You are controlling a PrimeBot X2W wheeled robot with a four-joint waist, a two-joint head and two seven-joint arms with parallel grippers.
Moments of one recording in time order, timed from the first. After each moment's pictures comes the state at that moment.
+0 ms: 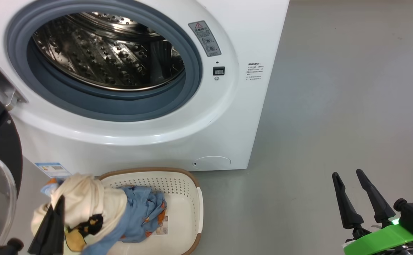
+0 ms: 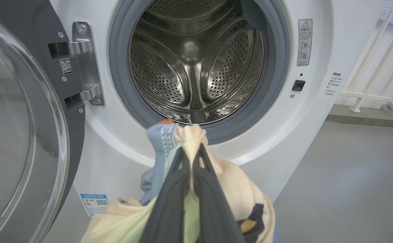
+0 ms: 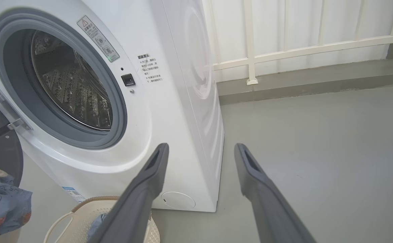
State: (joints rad) left arm 0.05 0.25 -0.07 0.06 -0.44 -0.13 -0.25; right arm -0.02 -0.21 0.05 0.13 0.44 0.13 -0.26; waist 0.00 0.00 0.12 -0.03
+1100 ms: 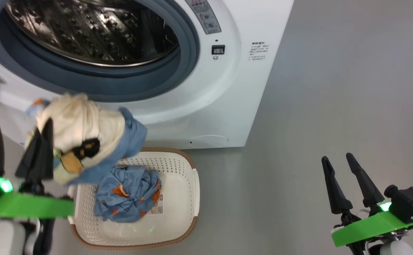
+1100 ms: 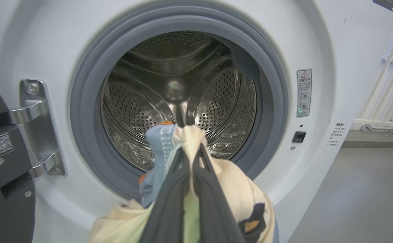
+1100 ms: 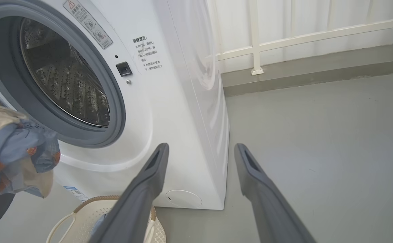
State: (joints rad) left arm -0.27 0.30 -0.13 0.09 -0.50 -0.13 -0.25; right arm -0.08 -0.16 0.06 0.10 0.41 0.13 -0.26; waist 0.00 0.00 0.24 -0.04
